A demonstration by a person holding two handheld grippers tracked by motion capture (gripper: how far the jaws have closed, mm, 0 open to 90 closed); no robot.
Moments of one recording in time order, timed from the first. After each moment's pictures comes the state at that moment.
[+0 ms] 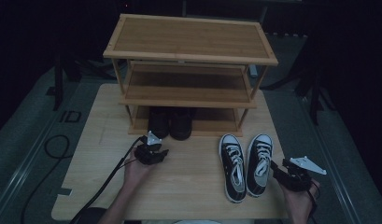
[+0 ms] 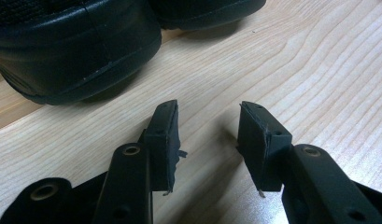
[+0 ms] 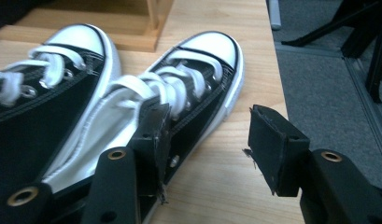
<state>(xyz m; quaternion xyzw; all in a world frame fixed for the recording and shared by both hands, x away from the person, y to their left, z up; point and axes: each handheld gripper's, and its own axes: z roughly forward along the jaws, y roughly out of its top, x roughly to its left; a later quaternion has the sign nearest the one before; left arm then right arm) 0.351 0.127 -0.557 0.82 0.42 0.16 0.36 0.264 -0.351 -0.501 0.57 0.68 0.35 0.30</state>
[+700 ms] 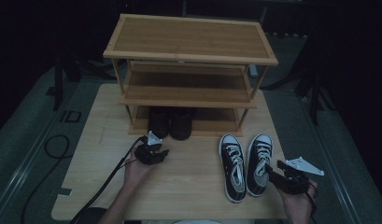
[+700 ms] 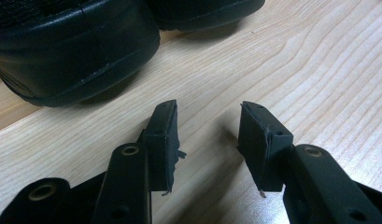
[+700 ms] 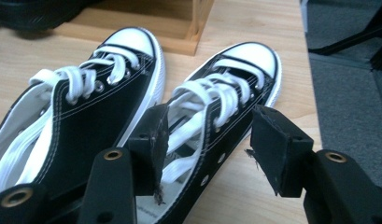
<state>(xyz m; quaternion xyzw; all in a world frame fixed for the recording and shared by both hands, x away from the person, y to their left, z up) 0.351 0.126 -0.558 0.82 0.42 0.16 0.36 0.252 -0.333 -0.485 0.53 0.72 0.36 0.27</state>
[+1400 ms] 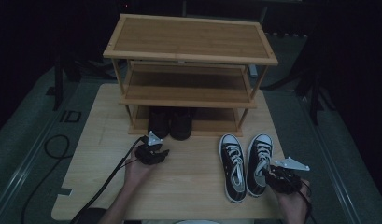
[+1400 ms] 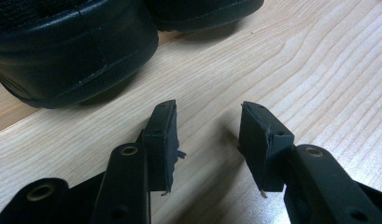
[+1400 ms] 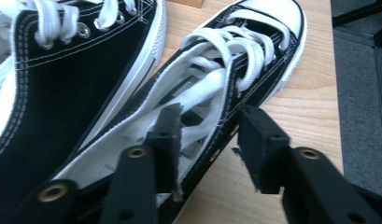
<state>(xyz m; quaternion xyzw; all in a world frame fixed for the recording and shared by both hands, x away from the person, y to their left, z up) 0.351 0.125 -0.558 0.82 0.42 0.16 0.36 0.262 -0.323 -0.502 0.53 0.75 0.29 0.25</state>
